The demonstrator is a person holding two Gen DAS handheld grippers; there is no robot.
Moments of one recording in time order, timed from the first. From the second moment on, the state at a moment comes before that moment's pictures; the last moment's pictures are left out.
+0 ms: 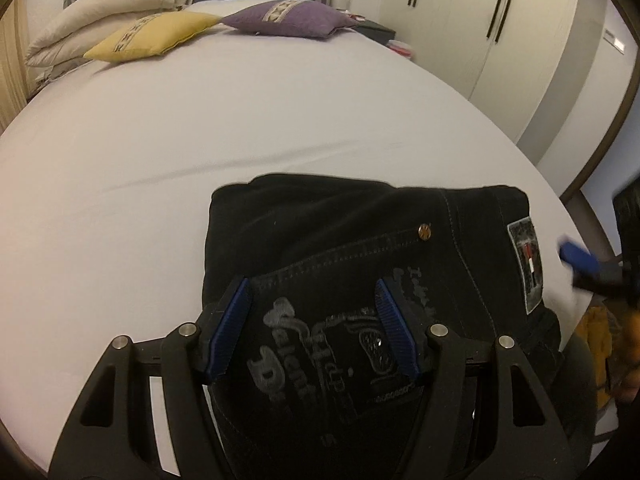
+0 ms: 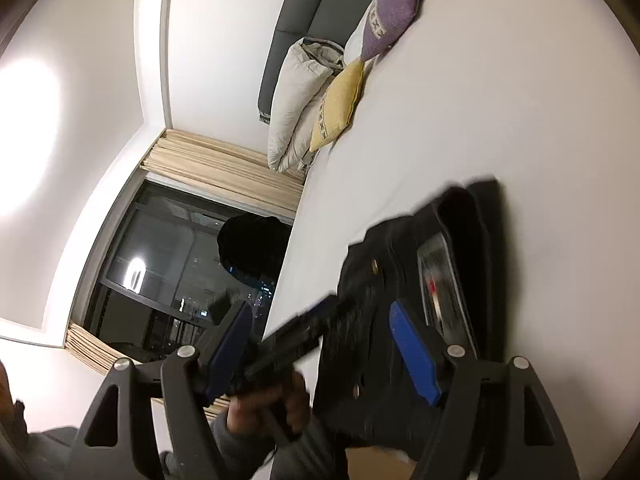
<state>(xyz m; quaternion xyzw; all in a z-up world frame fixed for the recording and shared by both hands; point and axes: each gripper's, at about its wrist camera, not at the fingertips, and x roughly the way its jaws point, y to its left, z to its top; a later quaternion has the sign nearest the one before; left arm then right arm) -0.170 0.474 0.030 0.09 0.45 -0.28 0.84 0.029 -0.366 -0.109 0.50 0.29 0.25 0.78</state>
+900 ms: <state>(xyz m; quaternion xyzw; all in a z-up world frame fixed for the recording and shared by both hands) -0.125 0.516 0.062 0.07 0.44 -0.21 0.87 0.006 -0.383 -0.130 0.43 0.38 0.08 0.81</state>
